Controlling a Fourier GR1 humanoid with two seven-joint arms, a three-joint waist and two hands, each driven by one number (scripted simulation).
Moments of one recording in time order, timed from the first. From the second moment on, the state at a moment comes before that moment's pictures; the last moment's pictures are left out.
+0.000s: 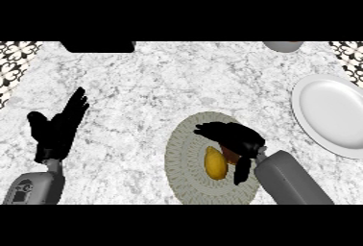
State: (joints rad) left arm -0.16 0.23 0.06 -1.40 0.05 0.02 0.15; right arm -0.41 -0.23 0.47 -1.16 0.79 0.38 -0.29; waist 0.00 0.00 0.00
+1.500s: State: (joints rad) left arm -0.16 0.20 0.09 -1.42 0.02 0.00 0.17; right arm -0.35 -0.10 0.22 -1.12 0.96 0.24 -0.10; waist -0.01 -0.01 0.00
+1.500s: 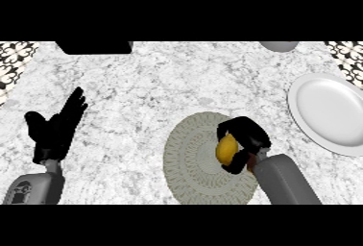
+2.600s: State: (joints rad) left arm -0.13 0.18 0.09 -1.43 0.00 0.00 0.15; right arm -0.24 -0.17 -0.16 -1.59 0.94 -0.23 0.16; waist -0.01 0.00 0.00
